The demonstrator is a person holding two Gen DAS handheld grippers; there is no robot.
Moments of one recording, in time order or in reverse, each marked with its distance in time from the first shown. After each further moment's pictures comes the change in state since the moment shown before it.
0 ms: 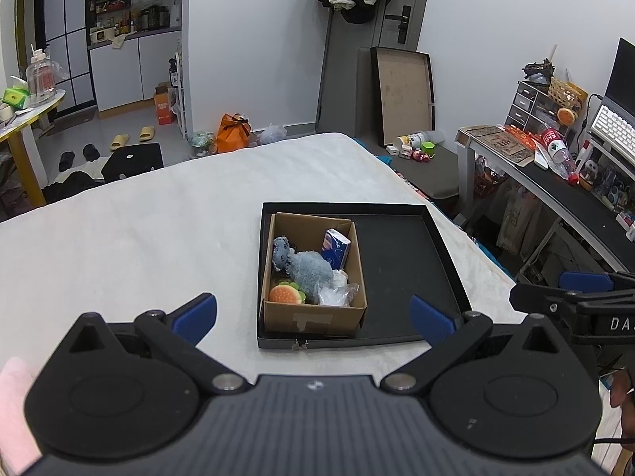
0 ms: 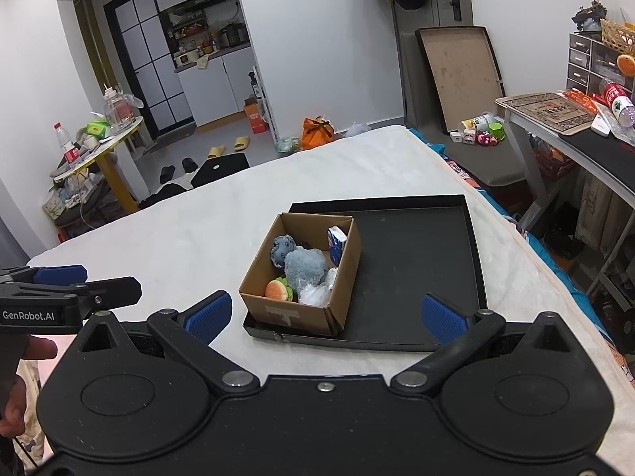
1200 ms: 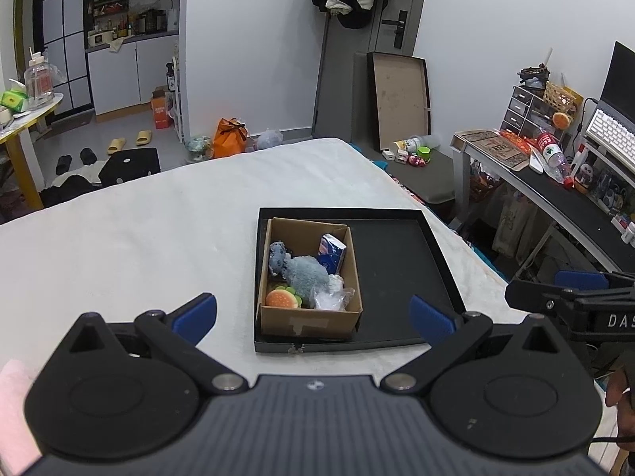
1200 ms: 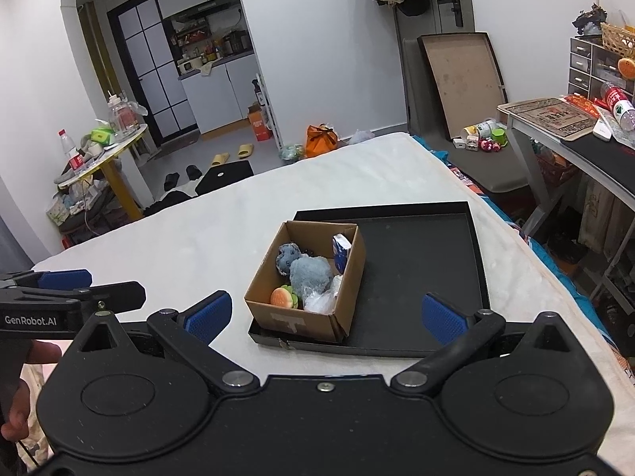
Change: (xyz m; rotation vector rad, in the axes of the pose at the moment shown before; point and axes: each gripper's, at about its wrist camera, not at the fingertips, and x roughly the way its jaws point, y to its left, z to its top) left arm -0.005 0.000 0.003 -0.002 -0.010 -0.012; right arm -0.005 0.001 0.002 0.005 -0.018 0.011
